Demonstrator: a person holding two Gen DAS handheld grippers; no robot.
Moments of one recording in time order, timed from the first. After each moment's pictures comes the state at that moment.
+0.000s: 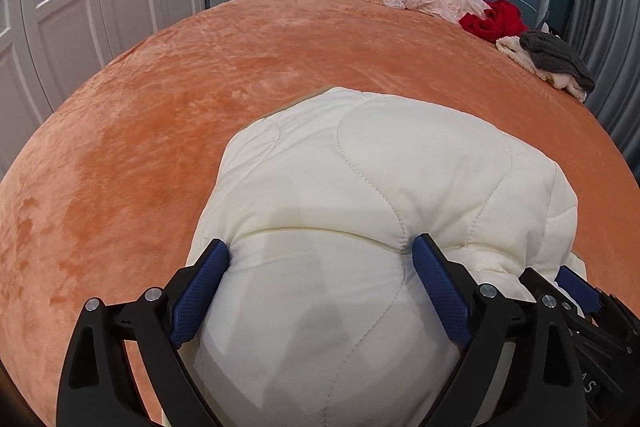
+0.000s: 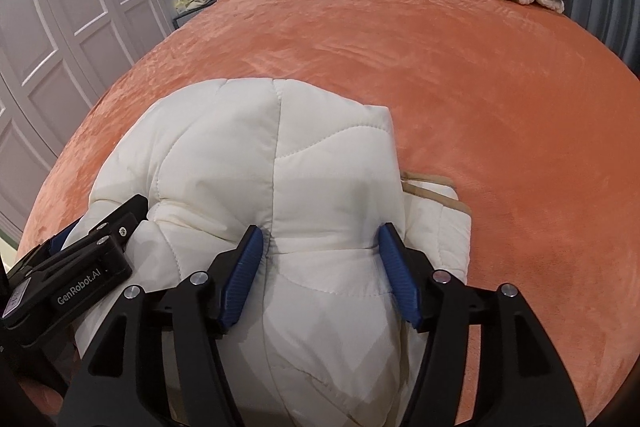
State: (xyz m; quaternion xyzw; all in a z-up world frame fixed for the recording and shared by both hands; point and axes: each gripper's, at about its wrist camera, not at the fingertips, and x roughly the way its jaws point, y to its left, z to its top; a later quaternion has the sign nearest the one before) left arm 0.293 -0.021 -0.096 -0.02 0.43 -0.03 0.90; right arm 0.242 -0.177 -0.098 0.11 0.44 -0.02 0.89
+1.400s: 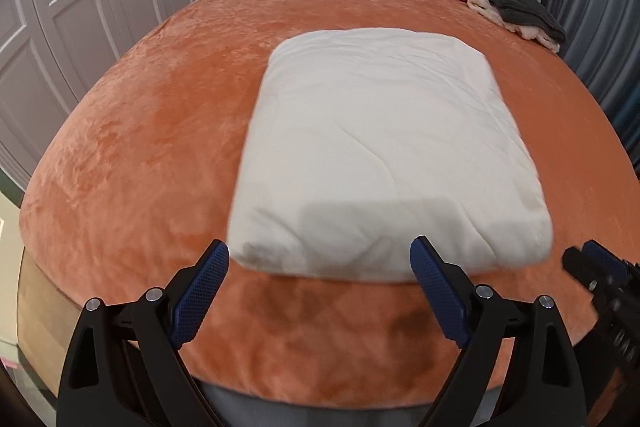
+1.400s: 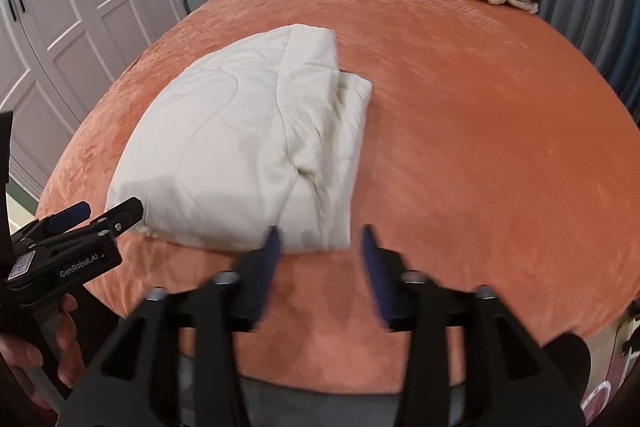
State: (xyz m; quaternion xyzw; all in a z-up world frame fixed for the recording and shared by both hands) left arm 0.112 -0.008 -0.032 0.02 0.49 -0.05 0.87; right arm 0.047 -0.185 -0.012 0.08 0.46 -0.02 0.88
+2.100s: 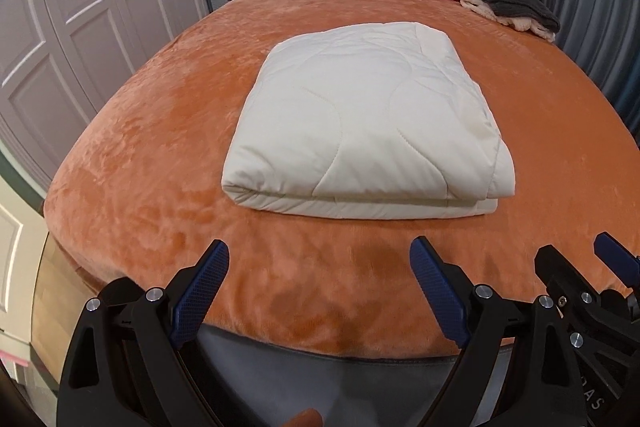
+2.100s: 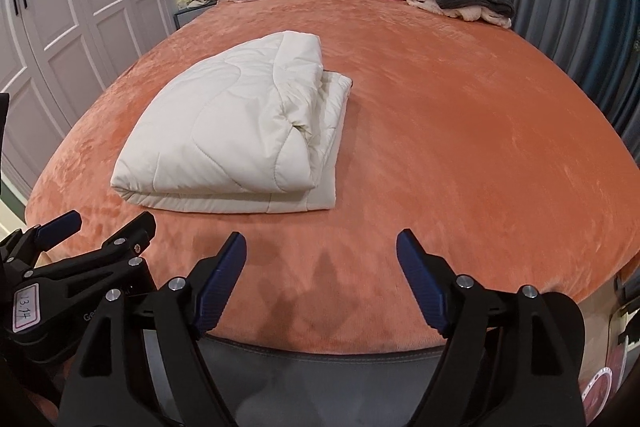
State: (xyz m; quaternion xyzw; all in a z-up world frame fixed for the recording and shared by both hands) left arm 0.045 -0.039 -0.025 0.05 0.46 -0.02 0.89; right arm -0.011 -0.170 -0.007 0.06 0.43 -0.06 0.90
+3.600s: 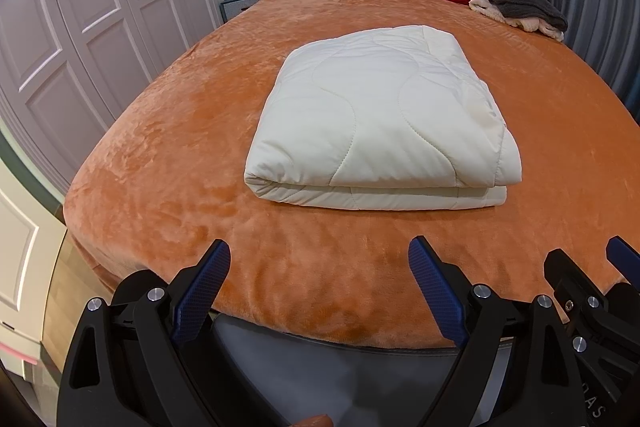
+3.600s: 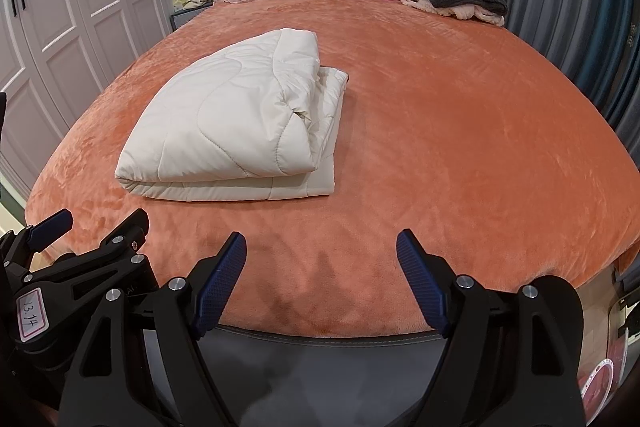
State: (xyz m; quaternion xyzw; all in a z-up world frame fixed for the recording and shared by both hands) left arm 0.024 -0.041 -0.023 0.07 0.44 0.00 0.89; right arm -0.028 -0.170 -0.006 0.06 0.43 -0.06 0.90
